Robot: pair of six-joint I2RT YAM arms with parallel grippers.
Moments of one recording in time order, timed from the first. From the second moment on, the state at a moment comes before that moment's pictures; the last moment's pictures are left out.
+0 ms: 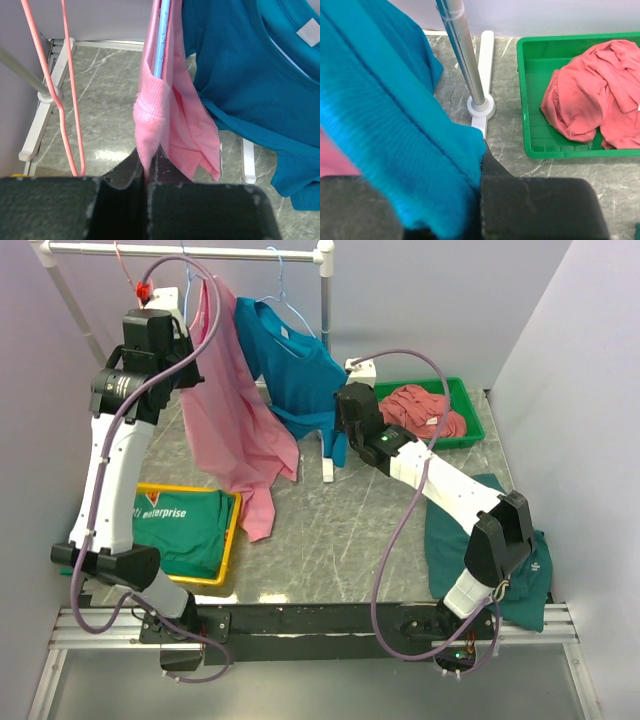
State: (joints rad) left arm -0.21 1.56 2.12 -0.97 -0.23 -0.20; right arm 0.65 1.64 1.45 -0.19 0.50 0.27
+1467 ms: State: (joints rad) left arm -0.42 1.24 1.78 -0.66 0.01 -0.29; right arm 0.75 1.29 1.37 -0.24 0.31 0.35
